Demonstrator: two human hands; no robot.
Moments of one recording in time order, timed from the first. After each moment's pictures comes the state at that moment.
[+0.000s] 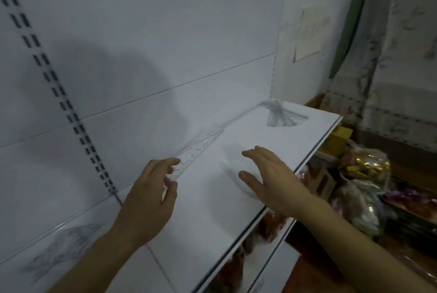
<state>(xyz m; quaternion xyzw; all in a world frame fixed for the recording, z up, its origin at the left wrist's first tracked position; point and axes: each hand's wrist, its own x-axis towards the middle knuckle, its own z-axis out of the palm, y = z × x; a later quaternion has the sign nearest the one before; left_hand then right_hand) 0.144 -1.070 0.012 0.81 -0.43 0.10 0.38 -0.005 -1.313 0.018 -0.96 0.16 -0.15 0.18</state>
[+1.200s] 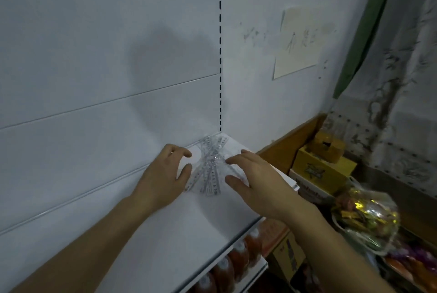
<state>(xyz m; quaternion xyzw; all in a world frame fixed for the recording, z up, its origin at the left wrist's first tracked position) 0.215 -1.481 -0.003 0.87 -0.40 0.09 0.28 0.056 -1.679 0.021 -0.97 0.07 -0.11 0.22</state>
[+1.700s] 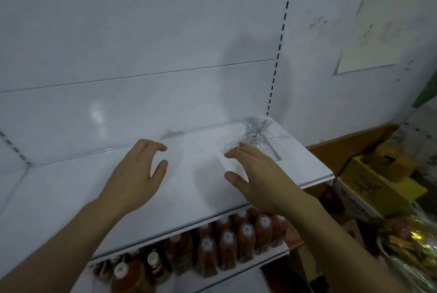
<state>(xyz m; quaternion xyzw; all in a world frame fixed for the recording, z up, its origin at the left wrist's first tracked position) 0.099 -1.329 0.016 0.94 -0.21 0.15 0.22 0.030 -1.610 0.028 -0.97 -0.12 -0.09 0.21</state>
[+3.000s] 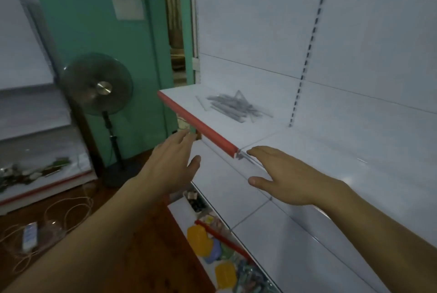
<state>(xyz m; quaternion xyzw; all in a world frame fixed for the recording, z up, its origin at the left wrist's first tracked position) -0.329 -0.532 0.074 0.91 0.38 0.18 0.03 -0.109 -0.686 0.087 -0.72 -0.69 0.04 0.09</state>
